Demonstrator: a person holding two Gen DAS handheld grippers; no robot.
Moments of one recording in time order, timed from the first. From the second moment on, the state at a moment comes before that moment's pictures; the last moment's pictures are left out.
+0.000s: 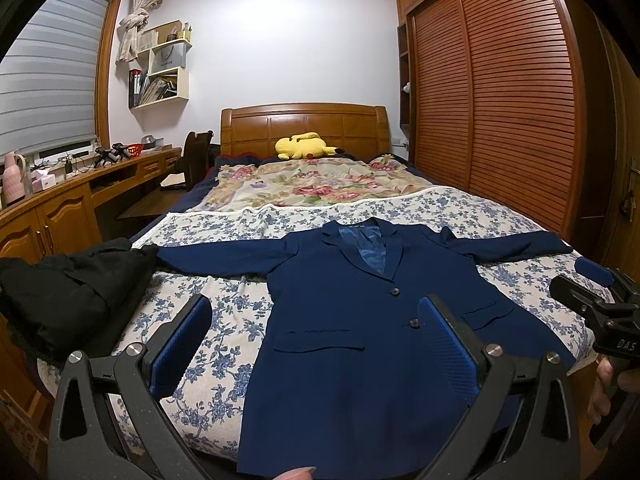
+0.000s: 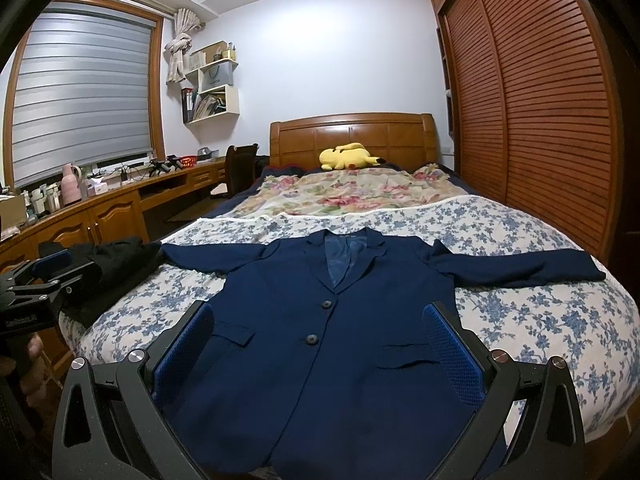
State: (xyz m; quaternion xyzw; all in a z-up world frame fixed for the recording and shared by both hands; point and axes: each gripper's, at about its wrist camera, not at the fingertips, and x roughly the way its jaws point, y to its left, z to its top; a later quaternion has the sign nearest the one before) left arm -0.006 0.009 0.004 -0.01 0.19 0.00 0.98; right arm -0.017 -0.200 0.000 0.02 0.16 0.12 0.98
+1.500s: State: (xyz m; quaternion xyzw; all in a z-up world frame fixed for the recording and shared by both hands) left arm 0.001 0.017 -0.003 -0.01 0.20 0.01 0.98; right arm -0.008 -0.197 -0.005 0.01 0.17 0.13 0.98
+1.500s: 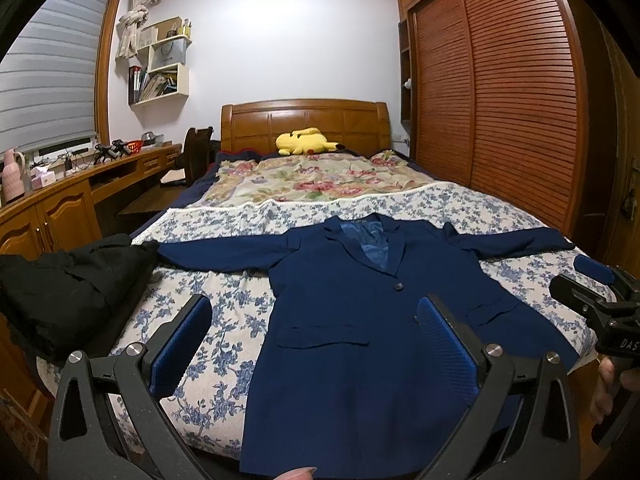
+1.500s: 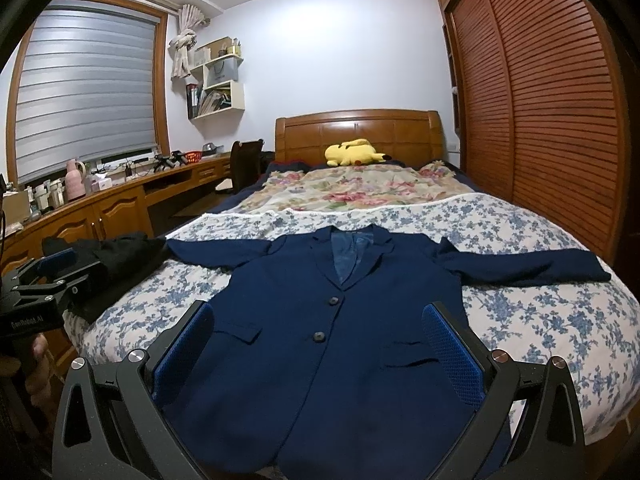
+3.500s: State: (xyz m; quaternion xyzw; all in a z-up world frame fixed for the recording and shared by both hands) left arm 0.178 0.114 -0.056 0.03 0.29 0.07 0.95; right arm 0.189 -0.121 -0.029 -0.05 0.25 0.22 0.94
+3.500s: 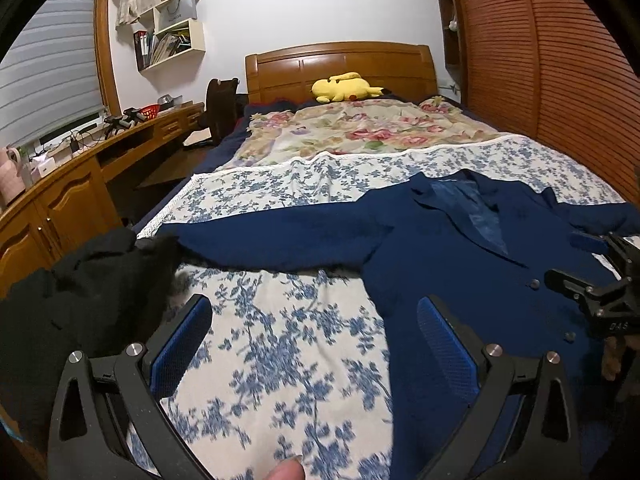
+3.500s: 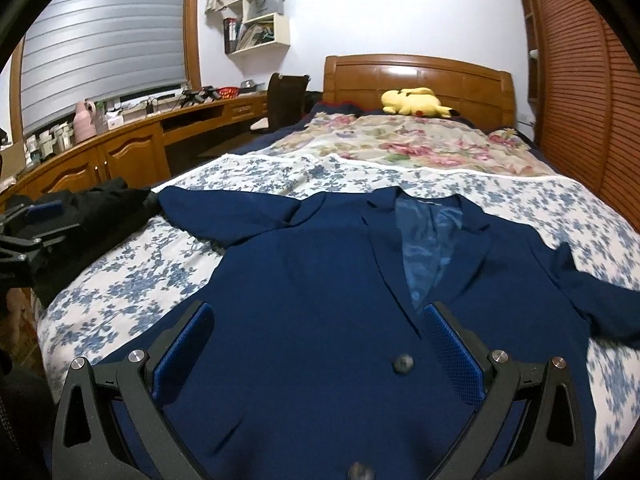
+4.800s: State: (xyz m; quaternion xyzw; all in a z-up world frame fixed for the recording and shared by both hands) left arm 0.357 0.234 -0.150 -0.17 0.42 0.09 0.89; right arm 0.250 -0.107 -0.075 -0.05 0.32 0.24 0.91
